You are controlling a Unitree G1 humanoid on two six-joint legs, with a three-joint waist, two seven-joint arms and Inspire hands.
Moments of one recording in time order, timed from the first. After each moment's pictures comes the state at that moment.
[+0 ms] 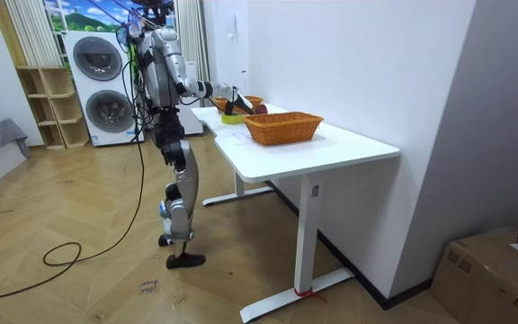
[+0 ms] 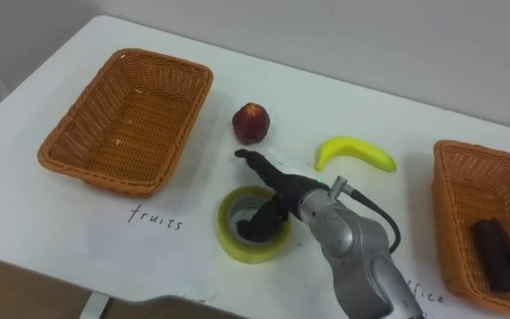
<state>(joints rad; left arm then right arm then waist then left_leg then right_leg) 0.23 0.20 0.08 0.98 0.32 0.15 0.17 -0.14 -0.26 0.31 0.03 -0.68 0.20 0.44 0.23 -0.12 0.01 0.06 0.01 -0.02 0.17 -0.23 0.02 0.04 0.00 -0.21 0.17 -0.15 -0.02</state>
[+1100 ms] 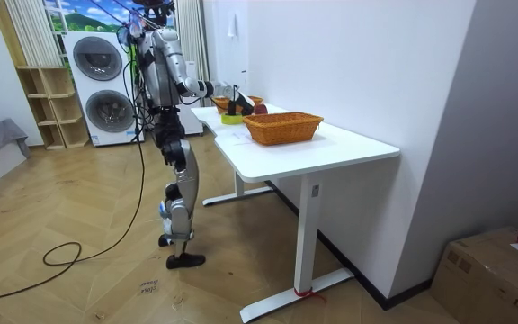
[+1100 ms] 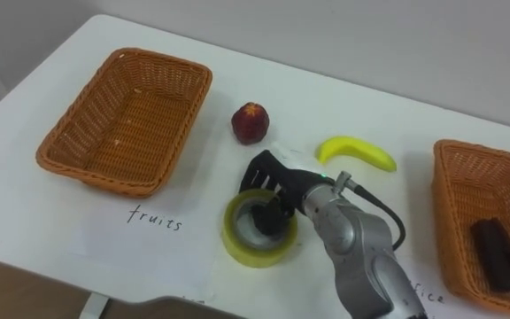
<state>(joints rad) 0.23 0.20 0.08 1.00 0.32 0.15 0.17 -0.14 -0.26 0.29 0.02 -0.74 0.20 0.41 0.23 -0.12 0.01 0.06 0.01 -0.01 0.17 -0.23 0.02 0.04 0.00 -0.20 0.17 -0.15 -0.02</state>
